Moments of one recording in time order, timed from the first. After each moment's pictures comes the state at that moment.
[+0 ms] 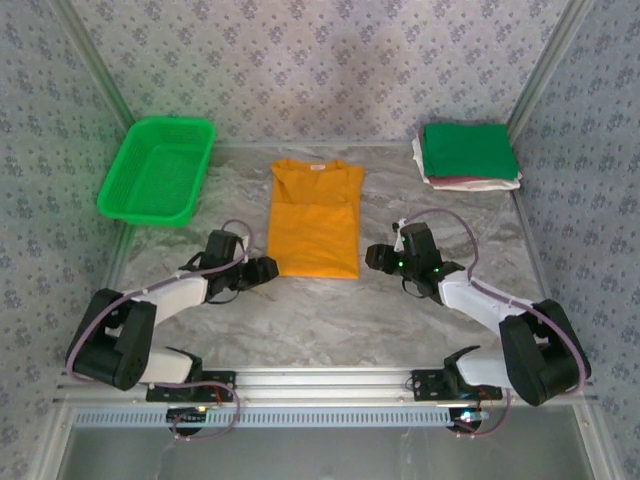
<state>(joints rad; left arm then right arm) -0.36 1.36 0.51 -0.05 0.41 -0.65 0.42 1.28 0.55 0.00 -0.15 0.53</state>
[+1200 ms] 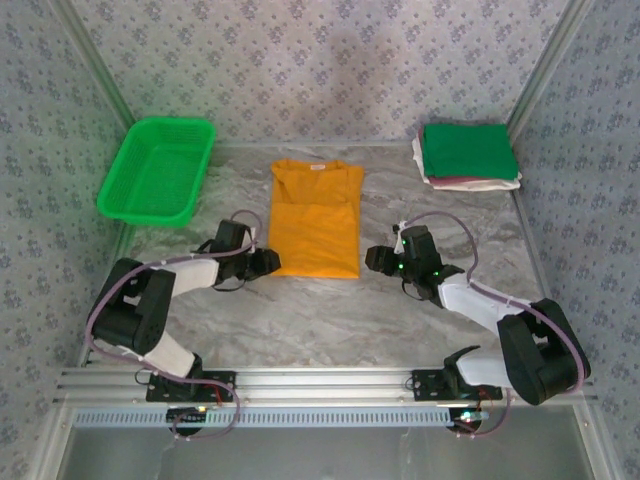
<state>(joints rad) -0.36 1.56 0.64 -0.02 0.40 -0.63 0.42 1.28 0.51 0.06 -0.16 0.54</state>
